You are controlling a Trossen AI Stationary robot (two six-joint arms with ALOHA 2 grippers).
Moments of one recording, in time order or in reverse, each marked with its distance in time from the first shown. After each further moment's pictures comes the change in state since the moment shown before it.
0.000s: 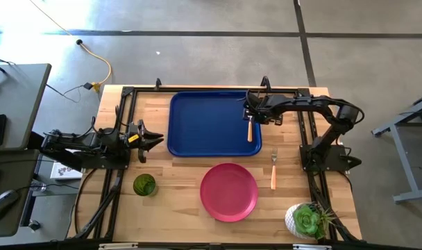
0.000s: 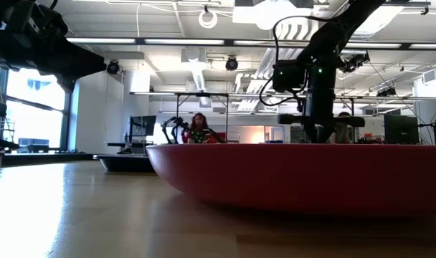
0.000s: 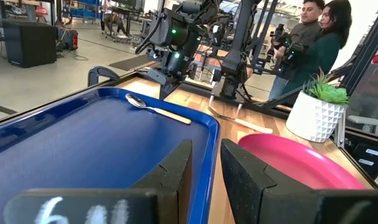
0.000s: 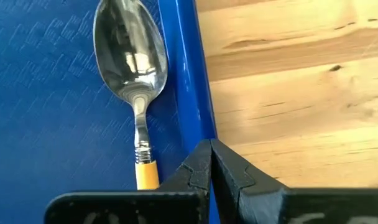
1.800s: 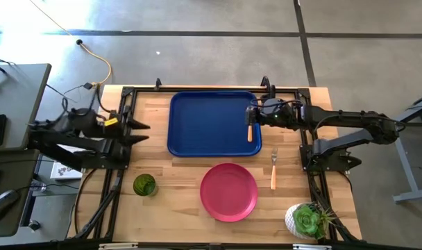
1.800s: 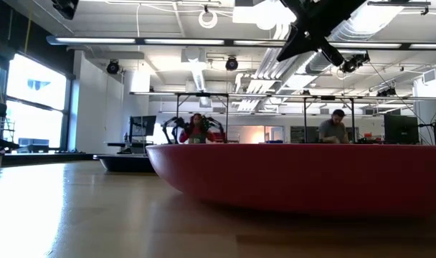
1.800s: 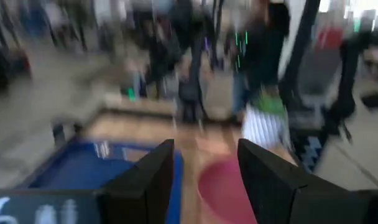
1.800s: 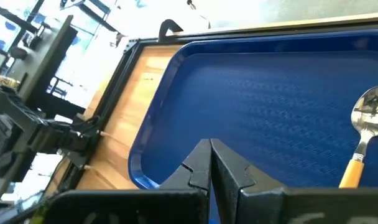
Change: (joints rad) left arm 0.000 0.291 0.591 -0.336 0.189 0.122; right arm 0.358 -0.512 0.000 0.284 0.135 -0.186
